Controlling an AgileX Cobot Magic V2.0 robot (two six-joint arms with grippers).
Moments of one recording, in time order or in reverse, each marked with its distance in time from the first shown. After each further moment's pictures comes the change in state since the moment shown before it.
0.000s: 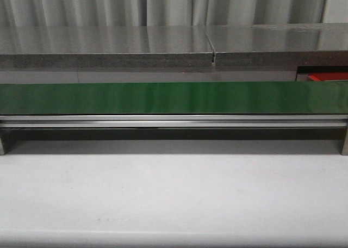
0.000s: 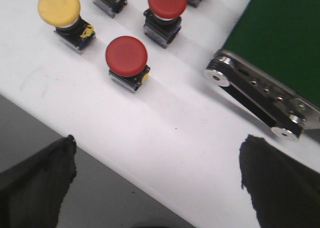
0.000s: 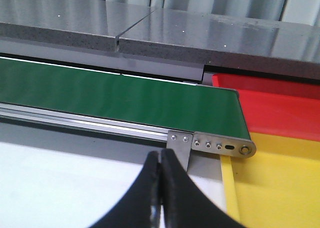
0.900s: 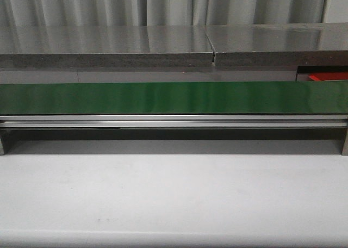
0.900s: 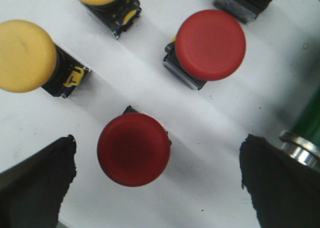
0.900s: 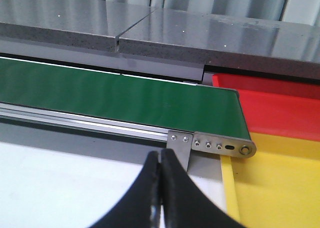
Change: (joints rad) left arm 0.042 0.461 -0.236 0.016 -0.068 0.000; right arm 0.000 0.000 0.000 0.000 0.000 0.000
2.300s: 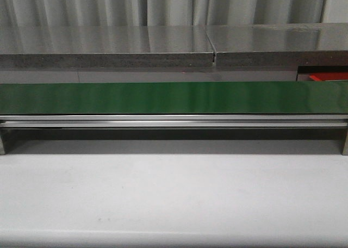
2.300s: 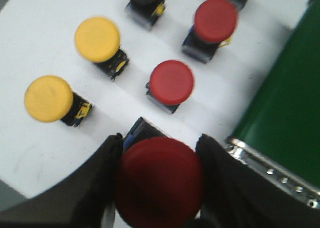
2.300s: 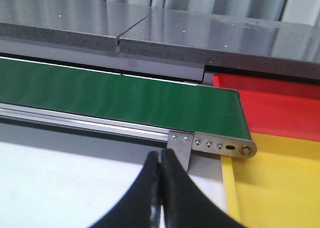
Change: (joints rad) left arm -0.053 -0.166 -0.072 0.011 0.064 0.045; right arm 0.000 0.000 0.000 0.000 0.000 0.000
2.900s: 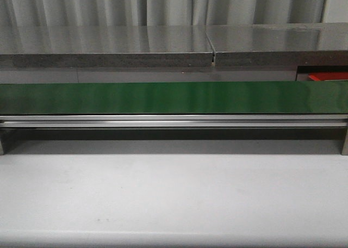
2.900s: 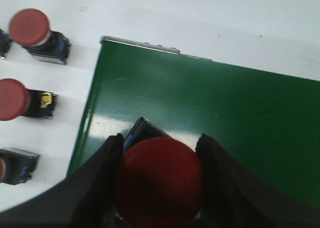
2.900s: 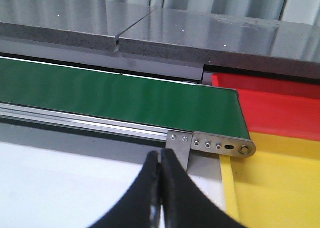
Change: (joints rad) left arm -0.307 0.207 -0.326 -0.048 0.136 0.052; right arm 0.000 0.000 0.000 0.000 0.000 0.000
